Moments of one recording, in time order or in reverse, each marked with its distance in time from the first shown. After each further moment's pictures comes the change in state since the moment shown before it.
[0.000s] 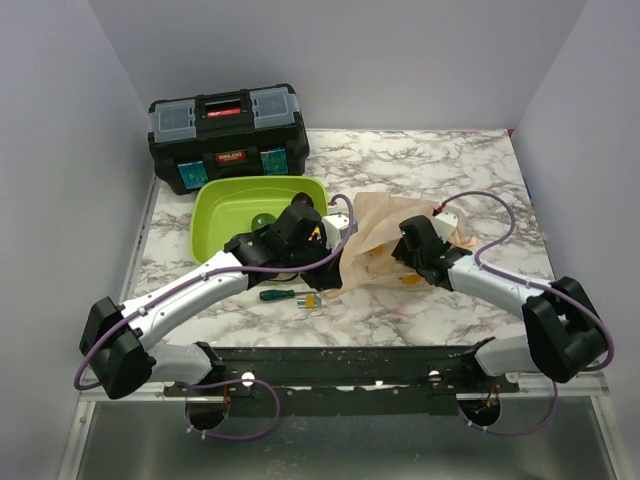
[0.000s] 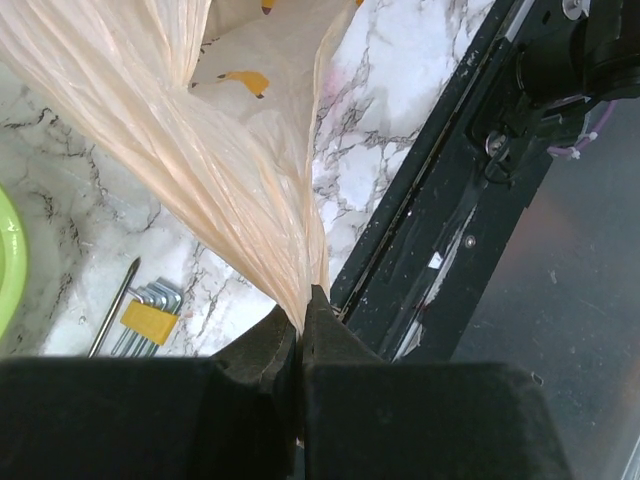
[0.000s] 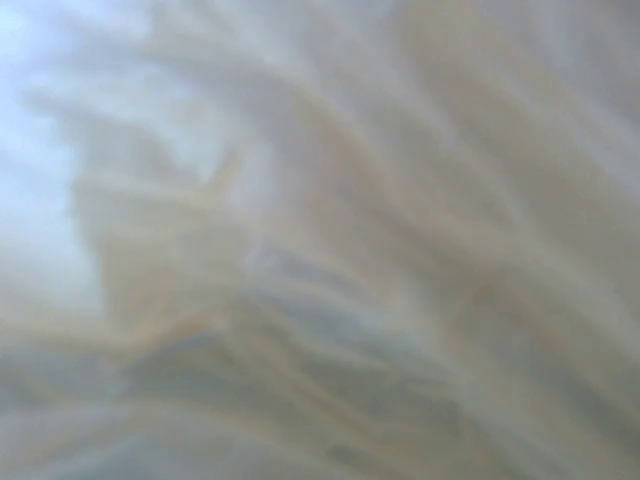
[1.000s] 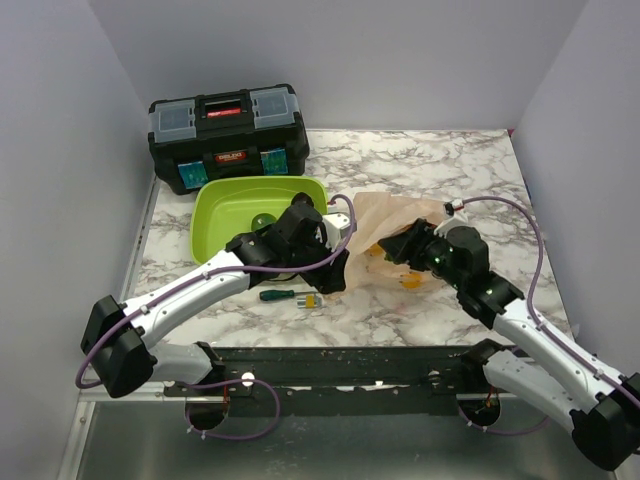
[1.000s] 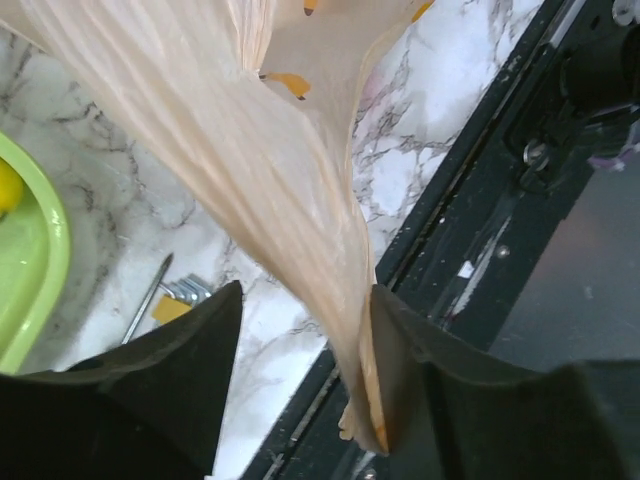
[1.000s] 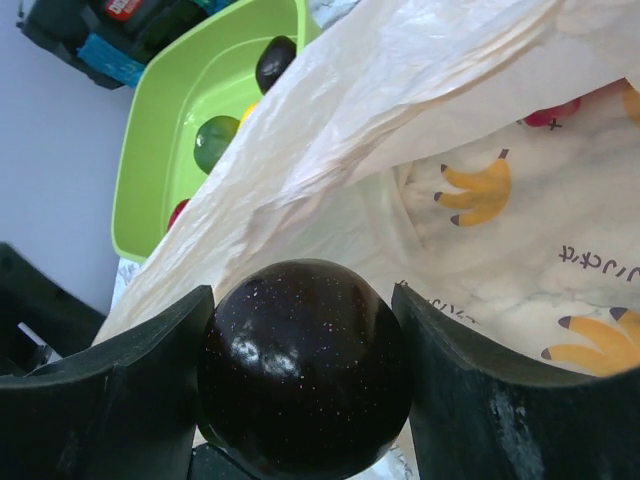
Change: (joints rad) left arm 0.000 0.016 0.000 -0.004 -0.072 0.017; right arm 0.000 -0.551 -0.125 0.142 -0.580 -0.086
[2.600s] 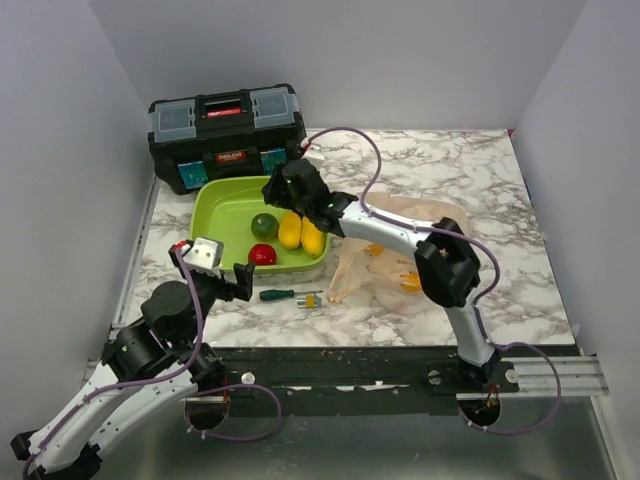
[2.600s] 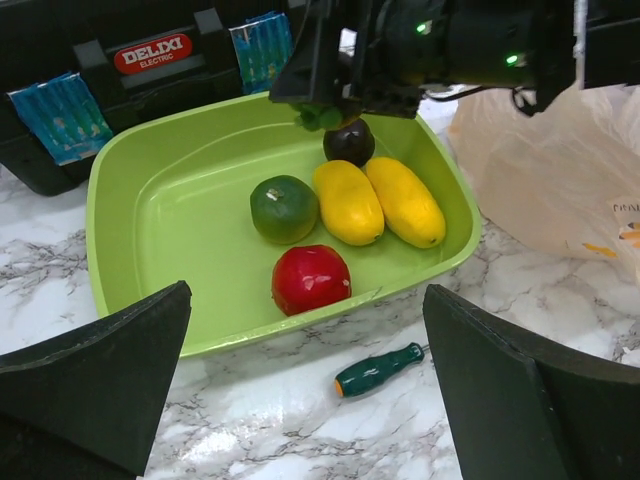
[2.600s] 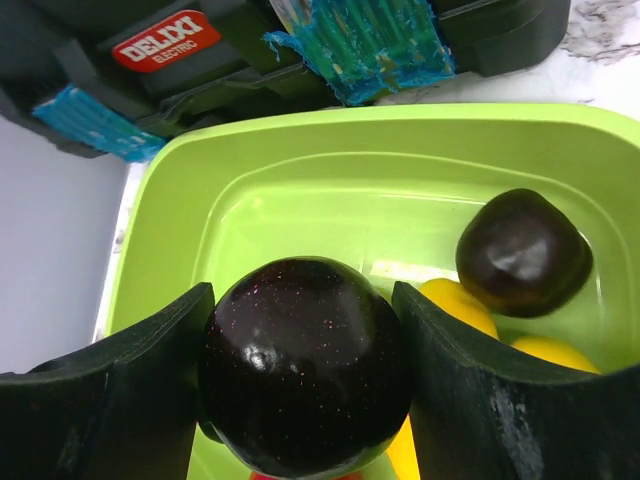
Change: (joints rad) left arm 0.007 -1.000 -0.377 -0.022 -0.862 0.095; right arm 0.336 1.243 1.151 0.029 0.322 -0.024
